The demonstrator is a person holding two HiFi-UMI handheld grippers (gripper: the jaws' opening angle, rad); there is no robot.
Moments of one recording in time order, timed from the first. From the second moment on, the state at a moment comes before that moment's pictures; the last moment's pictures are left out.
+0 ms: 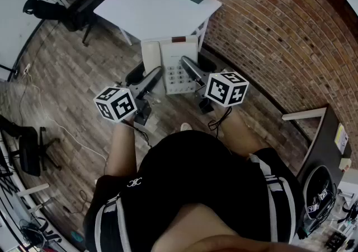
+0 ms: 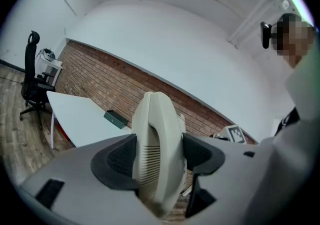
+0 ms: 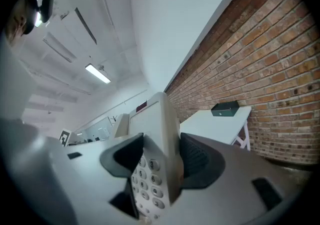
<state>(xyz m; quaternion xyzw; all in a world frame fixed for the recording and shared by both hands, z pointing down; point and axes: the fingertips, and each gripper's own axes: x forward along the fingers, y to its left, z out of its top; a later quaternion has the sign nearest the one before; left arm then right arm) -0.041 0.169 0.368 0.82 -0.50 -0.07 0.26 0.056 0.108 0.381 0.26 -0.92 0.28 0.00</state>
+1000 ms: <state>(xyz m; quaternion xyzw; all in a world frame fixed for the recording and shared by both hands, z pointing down) -0.031 0.138 0.374 0.82 -0.51 -0.07 0.26 0.062 0.075 0.387 0.26 -0.92 0.29 0.00</state>
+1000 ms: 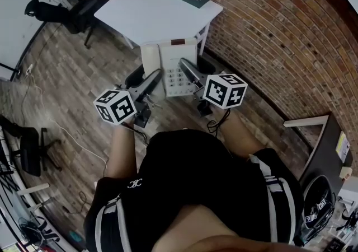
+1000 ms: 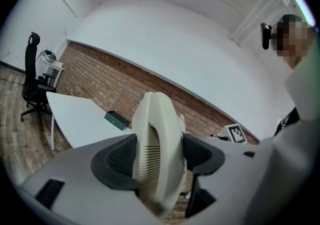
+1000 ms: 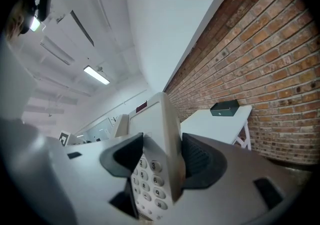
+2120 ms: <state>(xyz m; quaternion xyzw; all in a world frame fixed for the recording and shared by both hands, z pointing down) -0.032 0.060 0.394 0.82 -0.50 -0.06 0.27 0.064 0.002 0.410 0.29 -0.91 0.32 0.00</state>
